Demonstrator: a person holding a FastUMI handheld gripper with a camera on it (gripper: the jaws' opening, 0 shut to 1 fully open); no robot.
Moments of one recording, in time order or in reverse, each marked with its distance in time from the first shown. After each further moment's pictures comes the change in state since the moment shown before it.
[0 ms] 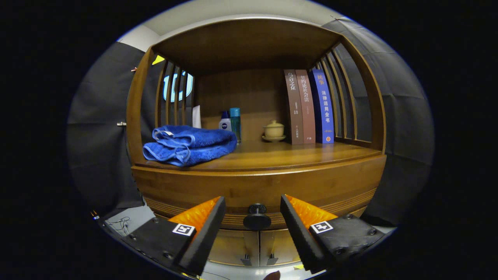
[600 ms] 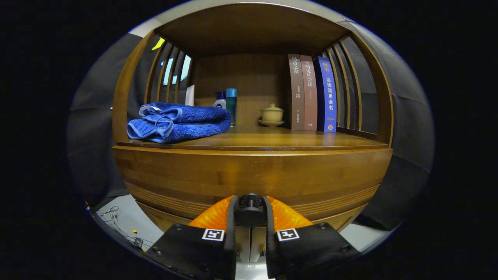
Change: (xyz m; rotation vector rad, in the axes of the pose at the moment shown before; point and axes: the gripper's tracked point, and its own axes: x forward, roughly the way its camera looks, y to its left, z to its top) arm 0.020 -0.008 -0.023 -0.041 0.079 -0.040
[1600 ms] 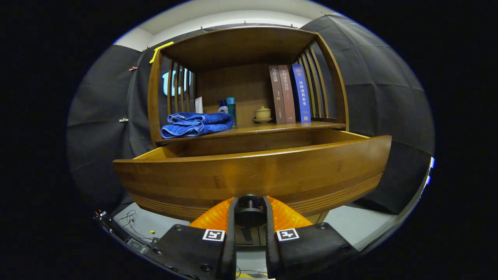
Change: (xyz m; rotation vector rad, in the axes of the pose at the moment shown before) arm -0.142 -0.005 -0.033 0.077 -0.004 0.023
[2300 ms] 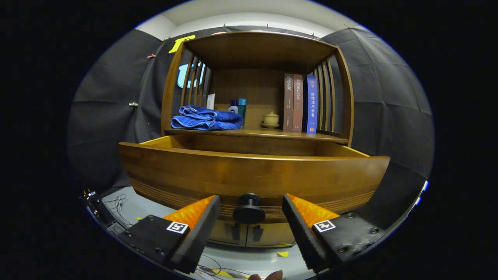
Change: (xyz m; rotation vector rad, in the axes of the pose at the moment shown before) arm -0.020 -0.002 0.014 -0.149 -0.039 0.025
